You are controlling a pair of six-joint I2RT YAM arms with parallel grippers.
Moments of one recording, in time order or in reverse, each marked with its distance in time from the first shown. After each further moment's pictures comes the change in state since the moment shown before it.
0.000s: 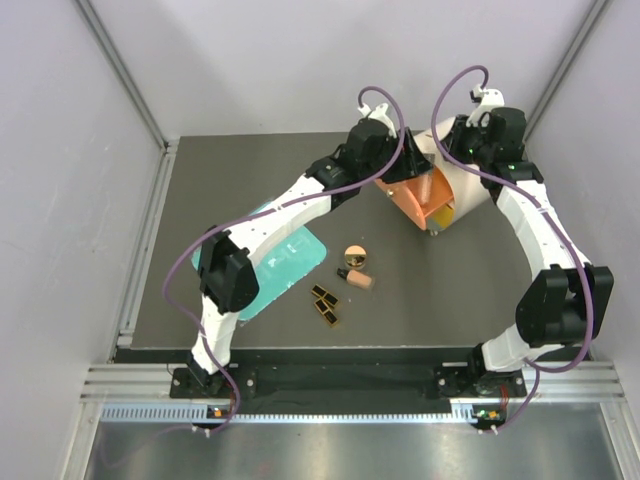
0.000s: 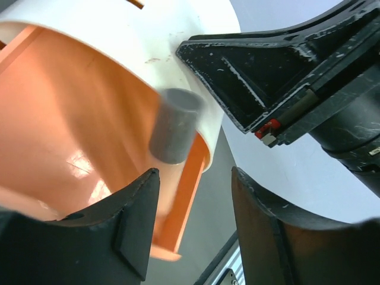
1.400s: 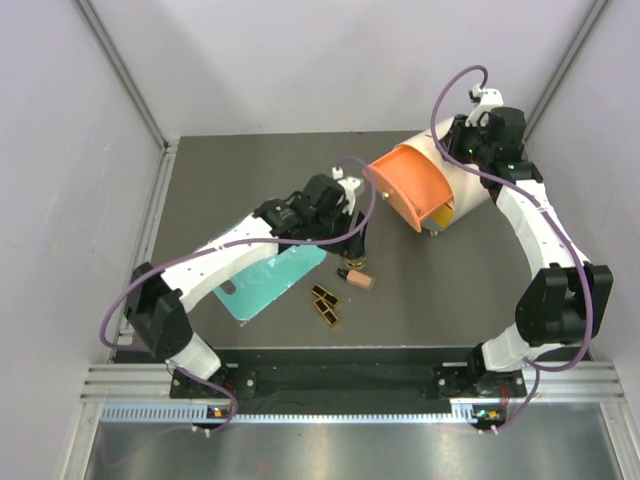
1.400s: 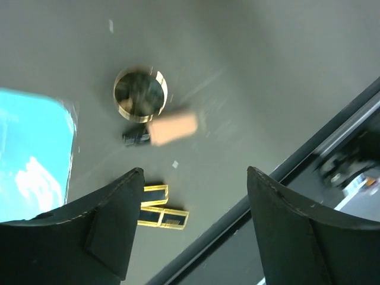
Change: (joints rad) left arm -0.002 -0.494 -0.629 -0.343 0.034 0.451; right arm 0.000 0.007 0.000 0.008 -0.016 -0.001
